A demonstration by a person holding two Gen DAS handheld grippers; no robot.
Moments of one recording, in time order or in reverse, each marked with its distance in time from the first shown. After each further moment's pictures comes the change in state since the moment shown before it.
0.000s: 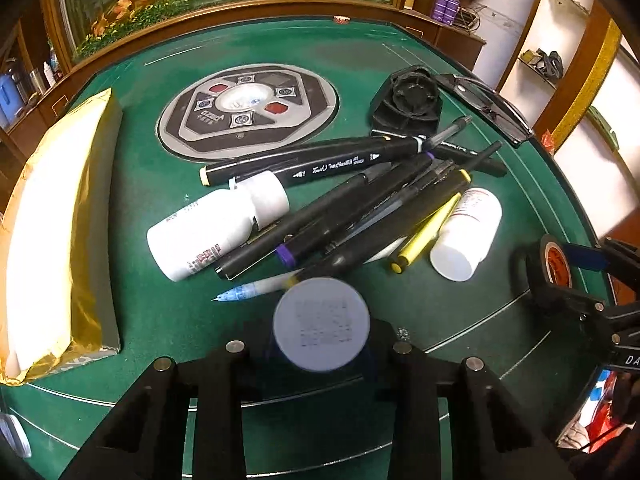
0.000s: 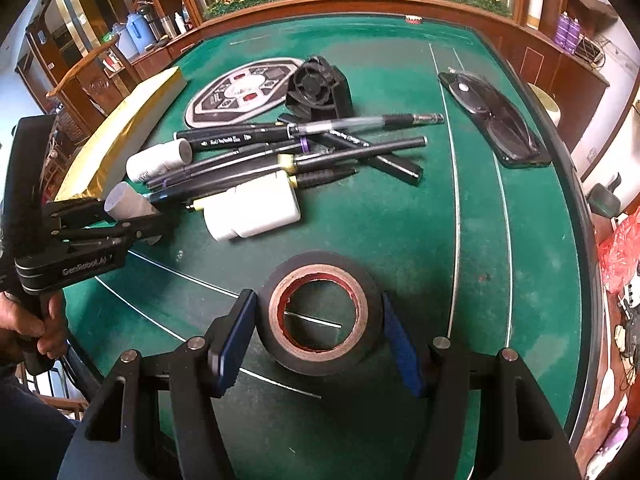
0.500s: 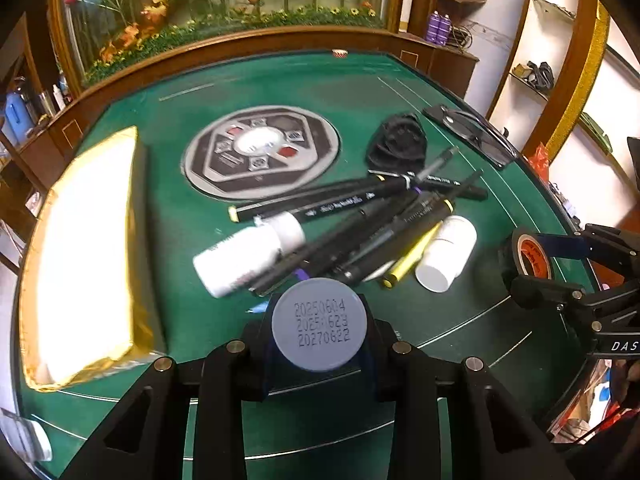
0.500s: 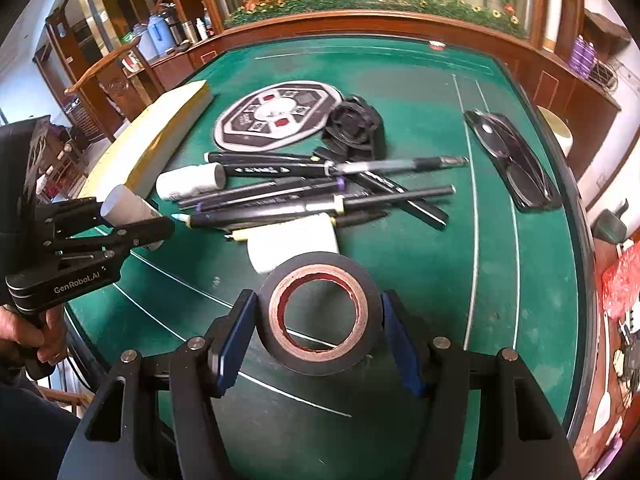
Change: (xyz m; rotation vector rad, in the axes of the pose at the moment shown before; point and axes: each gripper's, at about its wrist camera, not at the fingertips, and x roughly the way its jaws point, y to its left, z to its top) left arm -0.045 0.002 0.004 0.030 -0.103 0.036; right arm -0.014 0.026 0.022 -0.061 -0.047 0.031
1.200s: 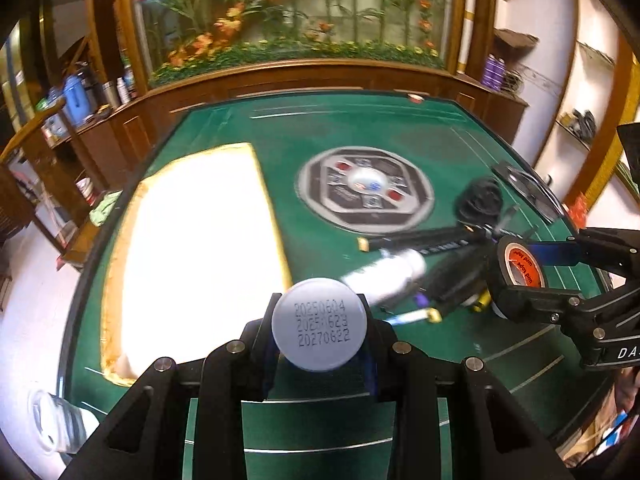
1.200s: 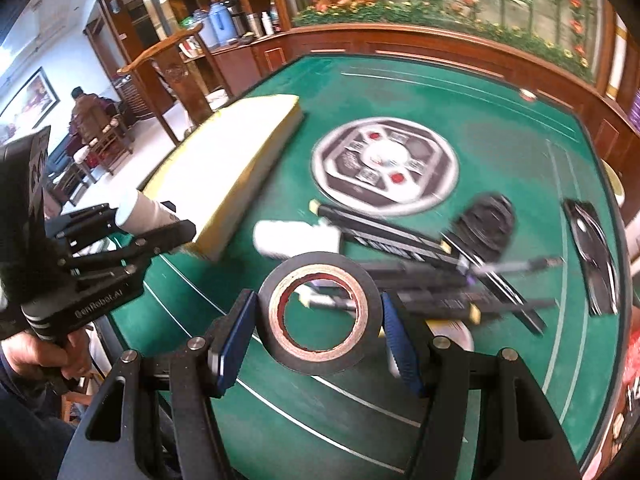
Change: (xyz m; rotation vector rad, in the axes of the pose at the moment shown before) left arm -0.049 0.086 -0.003 -0.138 -0.106 0.149; right arm 0.017 0.098 0.076 -0.147 -0.005 0.150
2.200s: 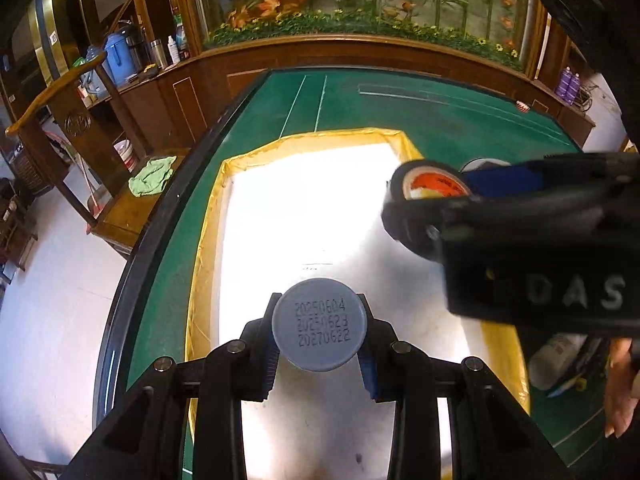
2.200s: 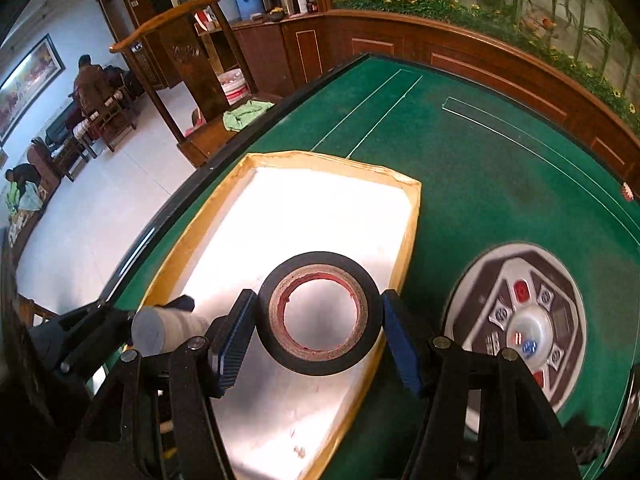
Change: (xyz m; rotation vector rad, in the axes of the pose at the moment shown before) left arm 0.091 0.124 0.041 -0.113 0.095 0.146; right arm 0.168 0.111 0.186 -0.096 0.089 -0.011
